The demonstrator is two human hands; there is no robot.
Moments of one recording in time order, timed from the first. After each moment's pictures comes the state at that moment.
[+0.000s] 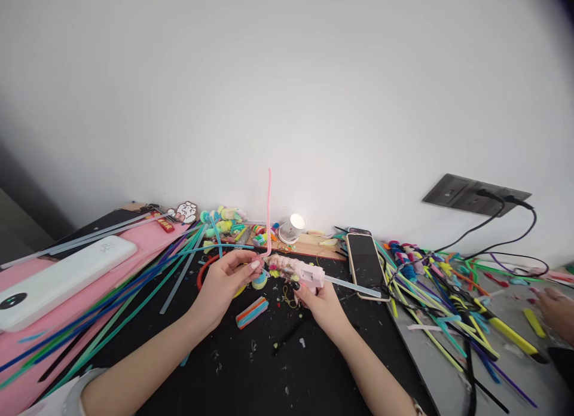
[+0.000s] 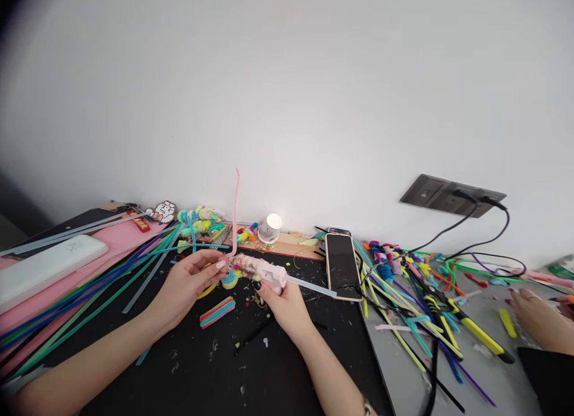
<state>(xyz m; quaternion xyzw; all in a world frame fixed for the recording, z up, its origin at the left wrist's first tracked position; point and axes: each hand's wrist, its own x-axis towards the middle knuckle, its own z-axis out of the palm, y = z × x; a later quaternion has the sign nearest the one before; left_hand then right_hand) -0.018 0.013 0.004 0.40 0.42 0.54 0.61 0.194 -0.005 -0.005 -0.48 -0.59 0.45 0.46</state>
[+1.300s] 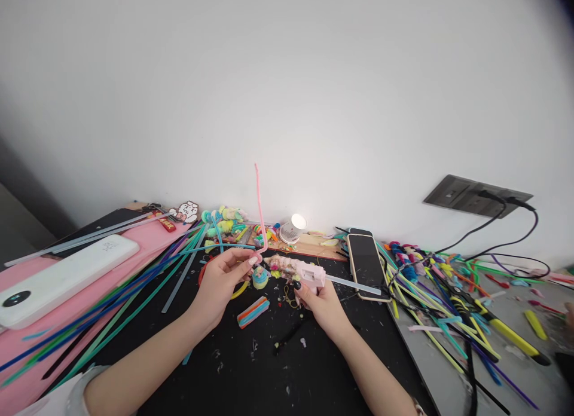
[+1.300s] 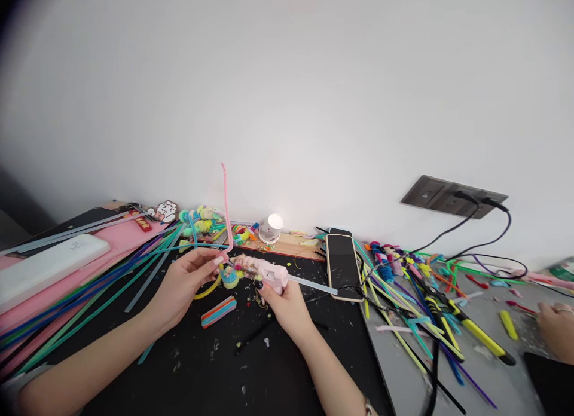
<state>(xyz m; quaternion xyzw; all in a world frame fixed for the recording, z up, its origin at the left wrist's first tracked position) -0.019 0.013 0.010 0.42 0.47 0.55 0.54 0.192 -0.005 -0.008 -0.49 -0.58 0.45 0.47</state>
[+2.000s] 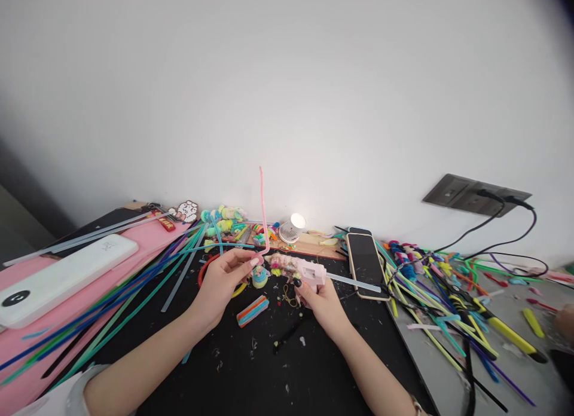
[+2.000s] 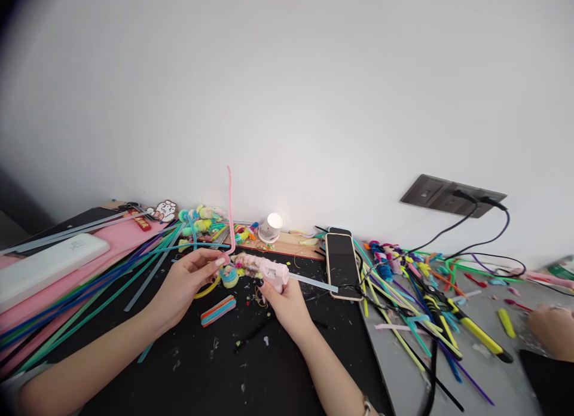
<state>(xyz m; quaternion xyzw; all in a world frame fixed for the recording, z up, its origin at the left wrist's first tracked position) -0.019 0.013 0.008 0.42 0.47 0.54 0.56 0.196 -0.002 -0.016 -0.48 -0.58 0.47 0.47</state>
